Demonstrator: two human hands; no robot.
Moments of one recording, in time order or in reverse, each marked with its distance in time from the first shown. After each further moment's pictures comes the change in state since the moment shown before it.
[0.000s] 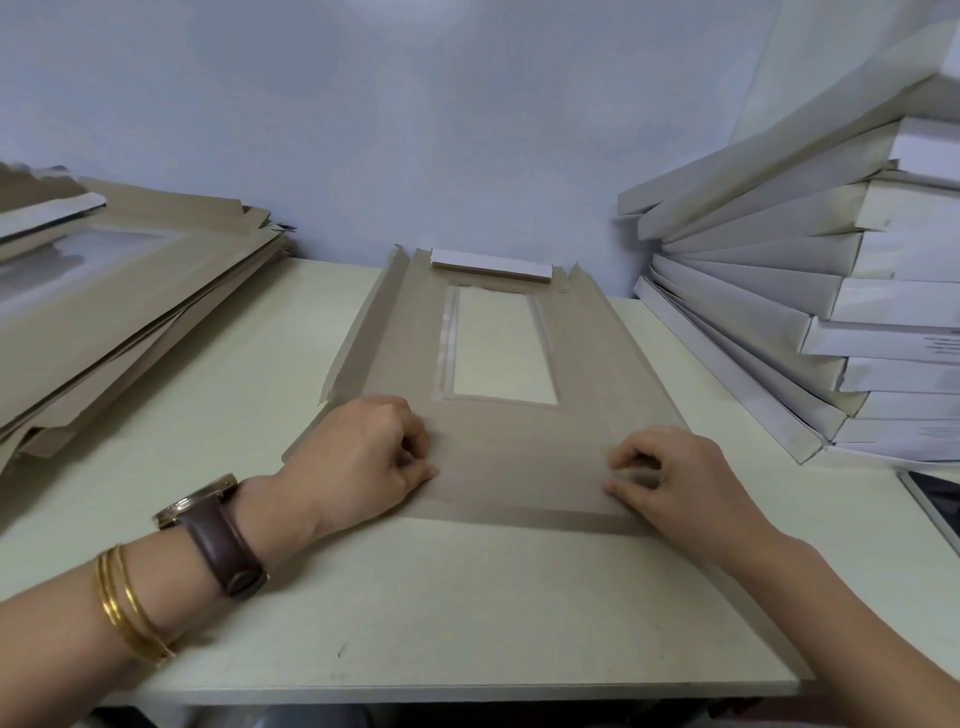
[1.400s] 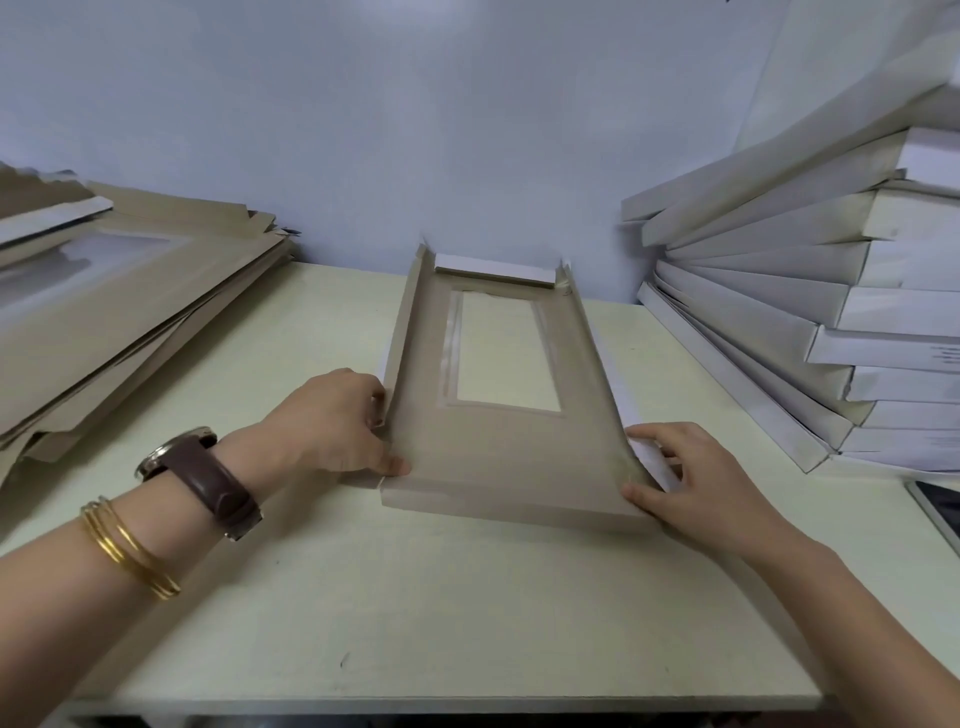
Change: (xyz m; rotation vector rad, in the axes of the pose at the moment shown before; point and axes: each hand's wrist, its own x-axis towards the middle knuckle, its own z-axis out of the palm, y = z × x) left_hand 0.029 -0.025 -0.022 -0.010 -0.243 -0.403; right_hand 0.008 0.026 0.001 0.079 -0.071 0.158
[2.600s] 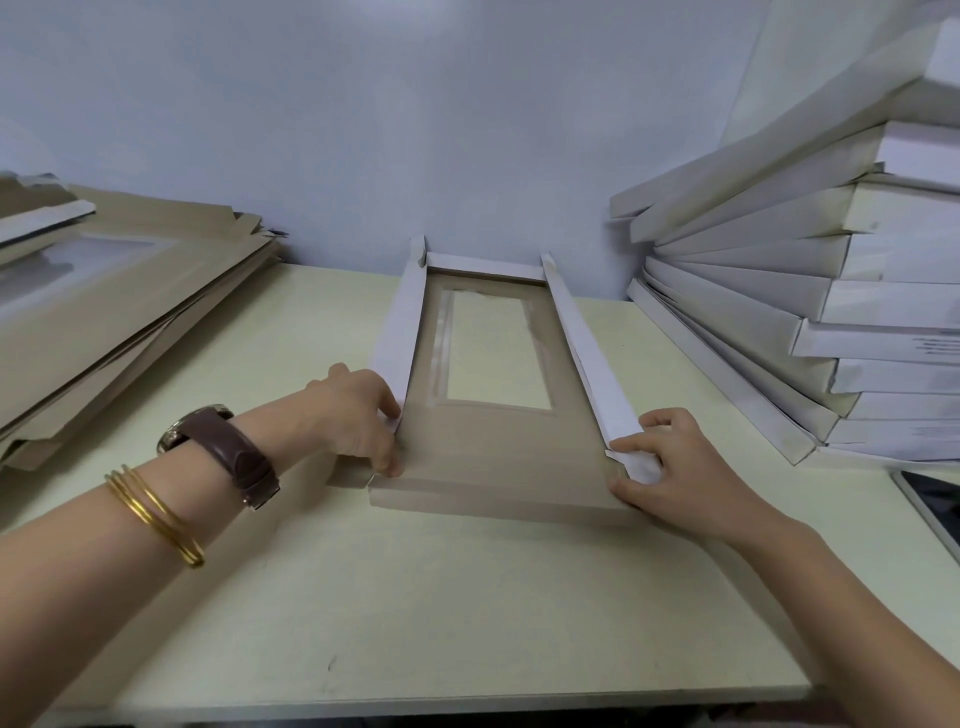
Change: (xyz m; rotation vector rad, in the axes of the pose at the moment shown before) left_hand 0.005 0.023 -0.006 -0.001 -0.171 -0.068; right_hand 0.007 -0.002 0.003 -0.032 -0.022 -0.009
